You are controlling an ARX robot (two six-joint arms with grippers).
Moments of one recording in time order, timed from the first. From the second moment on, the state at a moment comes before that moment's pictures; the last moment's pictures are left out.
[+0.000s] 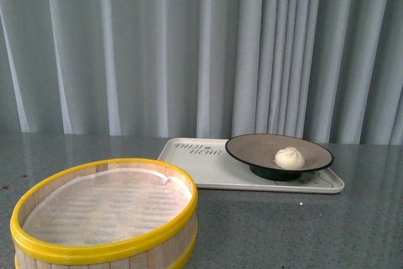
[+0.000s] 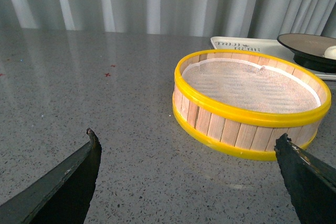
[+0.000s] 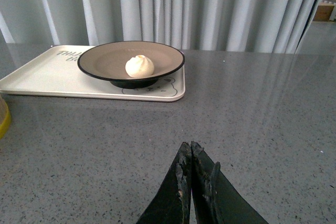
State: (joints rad) left arm 0.00 0.00 0.03 0.00 0.00 0.00; right arm 0.09 0.76 0.13 0.62 0.09 -0.01
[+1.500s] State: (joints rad) left arm 0.00 0.00 0.03 0.00 0.00 0.00; right arm 0.00 0.14 0.01 0.14 0.00 -0.01
